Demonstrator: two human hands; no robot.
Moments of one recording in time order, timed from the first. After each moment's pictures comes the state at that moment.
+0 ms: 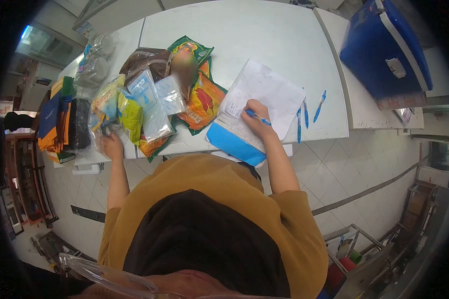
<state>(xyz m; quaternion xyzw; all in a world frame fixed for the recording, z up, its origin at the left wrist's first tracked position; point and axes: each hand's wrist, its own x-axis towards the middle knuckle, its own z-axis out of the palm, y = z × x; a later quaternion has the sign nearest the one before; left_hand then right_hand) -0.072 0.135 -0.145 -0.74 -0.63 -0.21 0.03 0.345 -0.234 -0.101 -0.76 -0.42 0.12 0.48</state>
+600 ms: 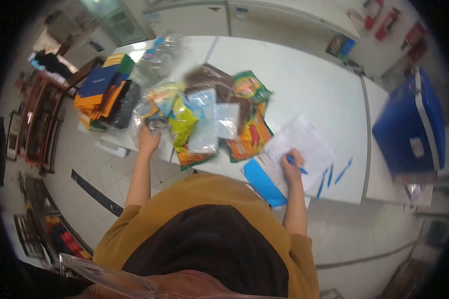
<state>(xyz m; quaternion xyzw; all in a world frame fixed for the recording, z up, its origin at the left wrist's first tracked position) -0.062 0.112 -0.081 -0.78 -0.61 -0.14 -0.08 0.351 -0.233 -0.124 -0.78 -0.38 0.08 0.50</state>
